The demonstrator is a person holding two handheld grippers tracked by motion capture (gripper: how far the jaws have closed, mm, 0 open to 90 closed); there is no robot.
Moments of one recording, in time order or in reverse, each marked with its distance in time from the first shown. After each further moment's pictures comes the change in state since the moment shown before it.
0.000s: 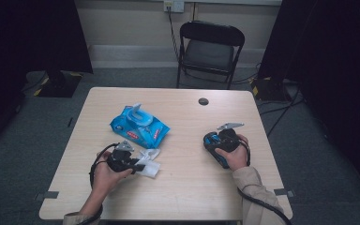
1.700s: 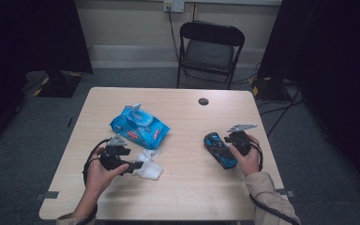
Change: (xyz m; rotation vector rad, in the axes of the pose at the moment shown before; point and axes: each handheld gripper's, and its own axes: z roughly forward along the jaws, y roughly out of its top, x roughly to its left) left arm 0.005 0.007 -0.025 -0.085 0.052 -0.040; right arm 0.000 -0.005 -0.049 -0.013 0.079 -0.027
